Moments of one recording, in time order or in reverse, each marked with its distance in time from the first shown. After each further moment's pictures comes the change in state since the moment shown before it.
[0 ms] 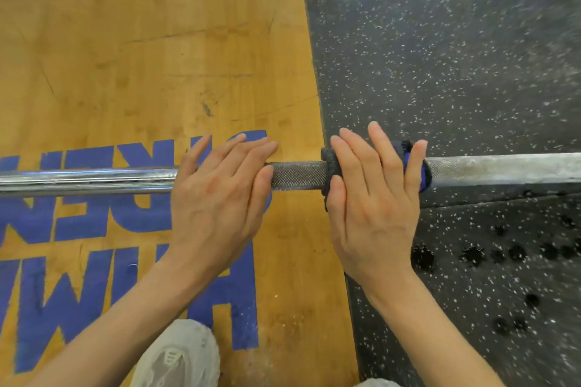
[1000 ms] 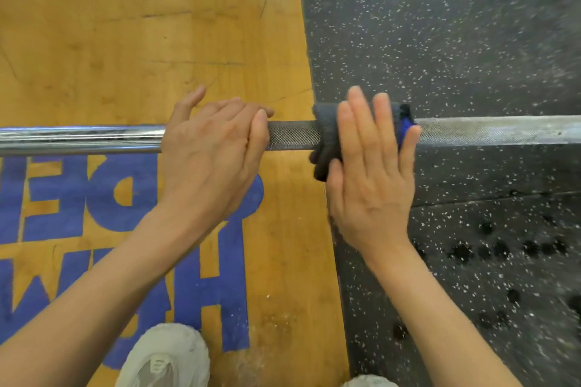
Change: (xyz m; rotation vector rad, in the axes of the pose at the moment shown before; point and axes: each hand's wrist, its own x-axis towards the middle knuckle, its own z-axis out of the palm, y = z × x) left_hand 0.048 -0.014 0.009 -0.024 -0.004 -0.083; right_hand 0.016 0.017 0.027 -0.124 0.004 -0.113
